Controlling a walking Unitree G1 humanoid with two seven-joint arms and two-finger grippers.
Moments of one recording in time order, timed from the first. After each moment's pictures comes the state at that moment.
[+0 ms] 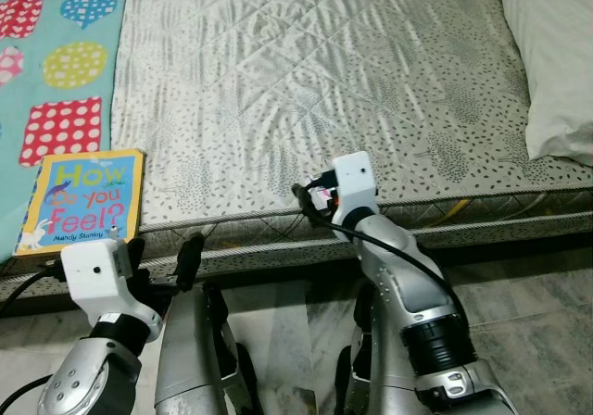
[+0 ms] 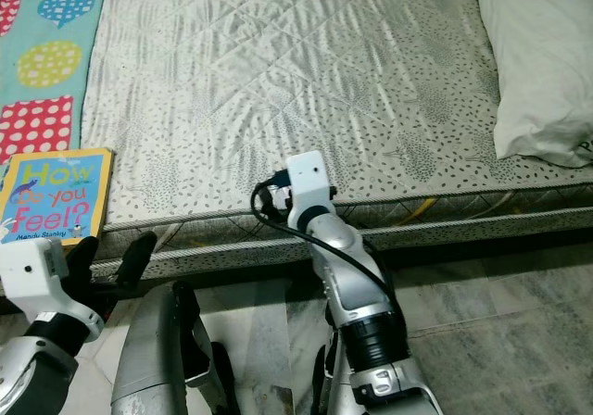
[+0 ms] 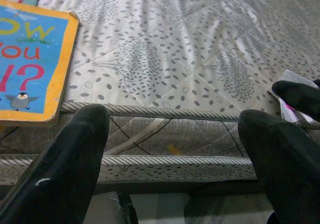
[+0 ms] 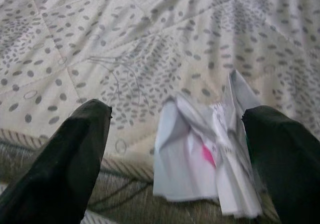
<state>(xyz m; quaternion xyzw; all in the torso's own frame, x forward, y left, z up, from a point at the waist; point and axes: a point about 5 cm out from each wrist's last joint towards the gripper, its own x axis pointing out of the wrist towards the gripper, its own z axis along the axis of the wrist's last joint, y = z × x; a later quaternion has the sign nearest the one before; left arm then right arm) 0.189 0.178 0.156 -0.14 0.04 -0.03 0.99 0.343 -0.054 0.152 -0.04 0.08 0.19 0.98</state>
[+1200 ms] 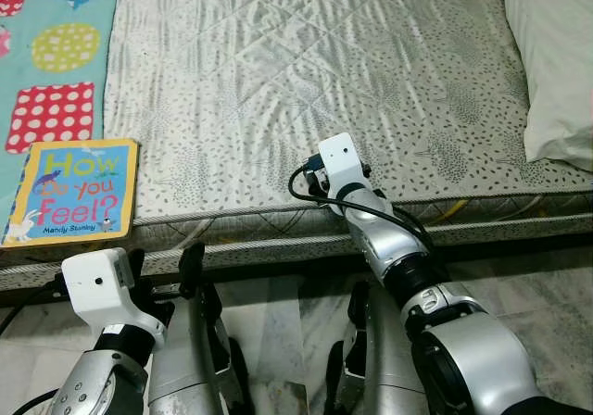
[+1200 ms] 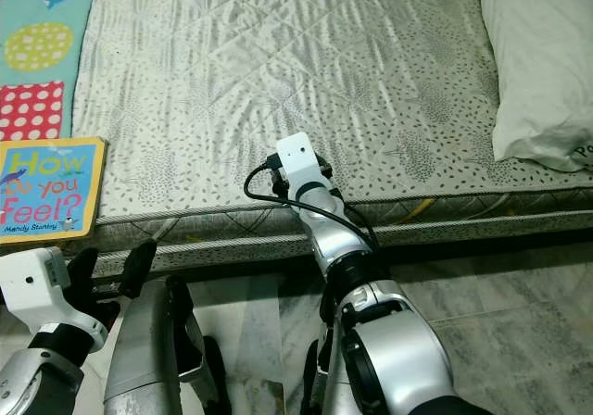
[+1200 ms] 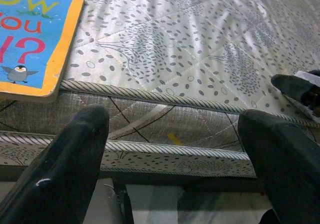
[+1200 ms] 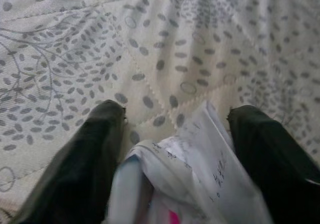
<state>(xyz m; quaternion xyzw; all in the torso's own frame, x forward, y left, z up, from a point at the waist) 0.183 0.172 0.153 -0.15 0.05 -0.01 0.99 0.388 -0.069 0.146 -0.13 0.10 0.13 0.98</state>
